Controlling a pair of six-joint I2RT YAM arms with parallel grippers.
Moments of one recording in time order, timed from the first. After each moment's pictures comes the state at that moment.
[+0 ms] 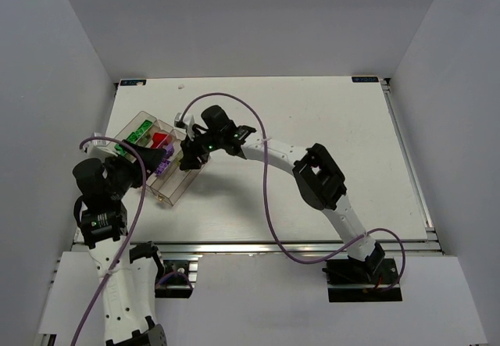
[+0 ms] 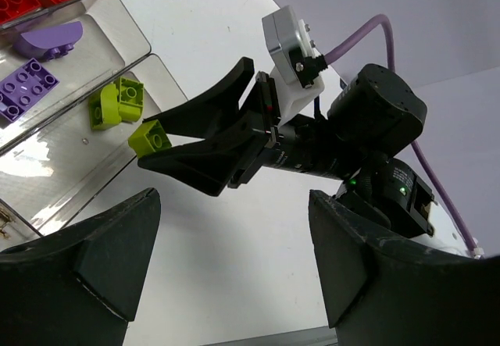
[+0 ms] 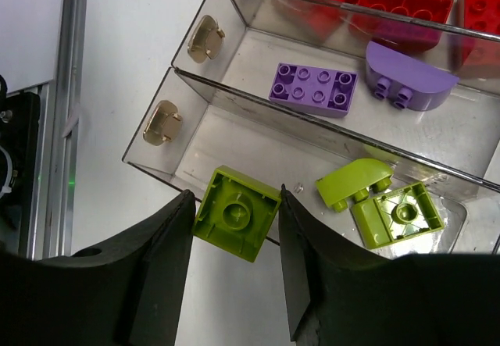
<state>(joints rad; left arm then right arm) 0.33 0.58 0.79 -0.54 0.52 -0.72 0.92 2.32 1.94 -0.14 -0.68 -0.04</state>
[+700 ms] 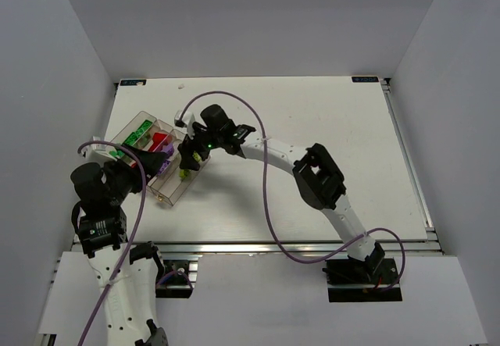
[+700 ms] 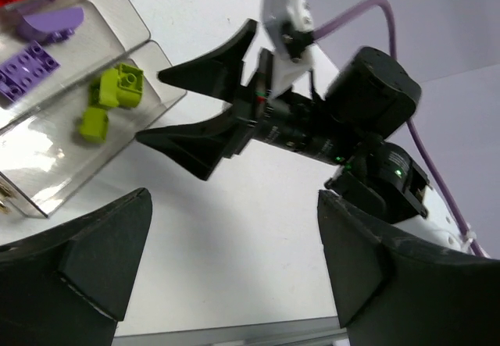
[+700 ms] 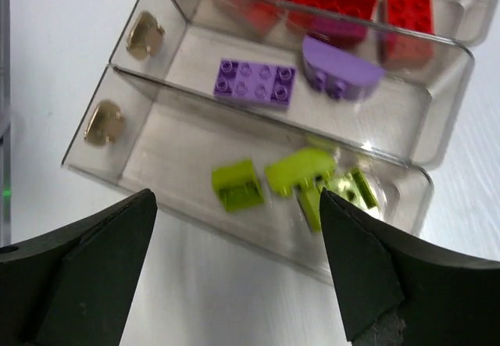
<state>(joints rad) 0.33 0.53 0.84 -0.66 0.51 -0.72 0.92 2.35 1.98 -0.15 -0.54 -0.12</state>
